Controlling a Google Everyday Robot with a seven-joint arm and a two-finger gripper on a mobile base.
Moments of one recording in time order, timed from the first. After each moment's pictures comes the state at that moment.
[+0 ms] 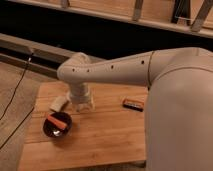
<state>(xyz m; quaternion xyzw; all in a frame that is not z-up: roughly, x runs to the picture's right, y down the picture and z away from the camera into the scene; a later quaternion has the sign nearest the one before) -0.107 0.103 0.702 -0.26 0.23 0.64 0.68</state>
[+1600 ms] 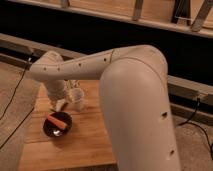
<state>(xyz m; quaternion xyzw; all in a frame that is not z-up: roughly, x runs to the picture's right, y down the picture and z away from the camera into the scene) -0.228 0.084 0.737 -0.27 0.19 0.57 0.75</state>
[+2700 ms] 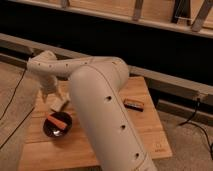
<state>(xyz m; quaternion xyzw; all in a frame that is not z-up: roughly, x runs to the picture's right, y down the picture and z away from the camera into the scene) -0.303 0.065 0.833 -0.32 0.18 0.59 0.72</state>
